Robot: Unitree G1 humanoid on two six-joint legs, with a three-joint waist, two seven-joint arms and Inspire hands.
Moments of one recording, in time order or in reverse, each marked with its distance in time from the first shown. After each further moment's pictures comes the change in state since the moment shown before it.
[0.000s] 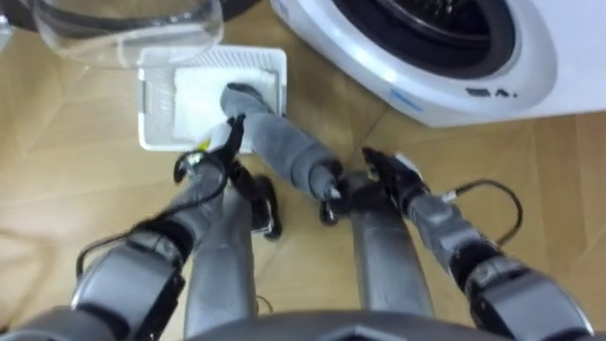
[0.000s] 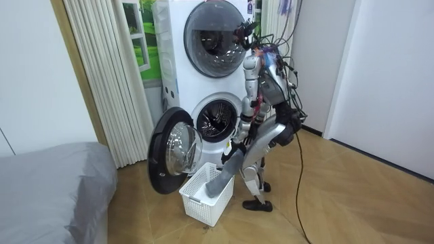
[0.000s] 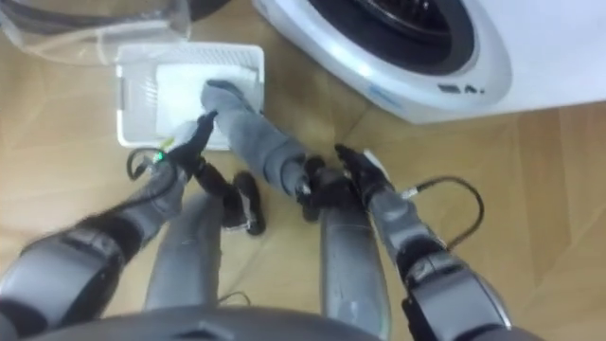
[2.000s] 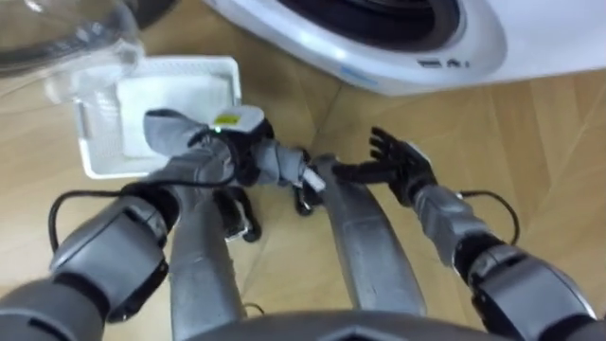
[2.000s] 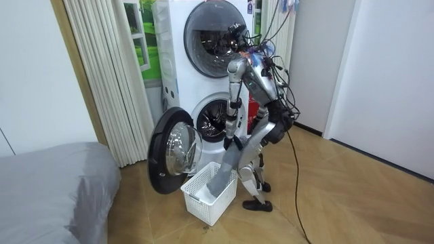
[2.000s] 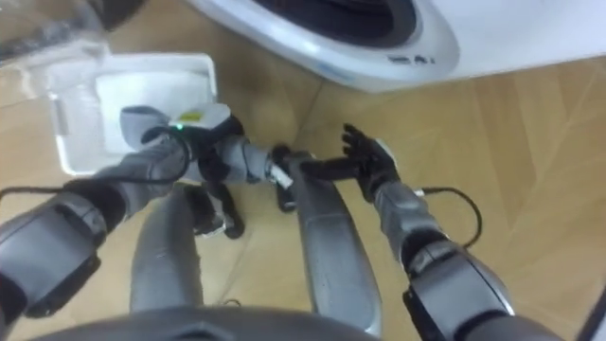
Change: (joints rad) left arm -0.091 0.090 -0.220 -0.005 -0.012 -0.103 -0.100; right arm -0.031 -0.021 0.055 0.134 0.492 -0.048 0.059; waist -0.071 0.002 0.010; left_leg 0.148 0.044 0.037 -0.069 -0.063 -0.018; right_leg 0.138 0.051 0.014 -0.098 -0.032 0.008
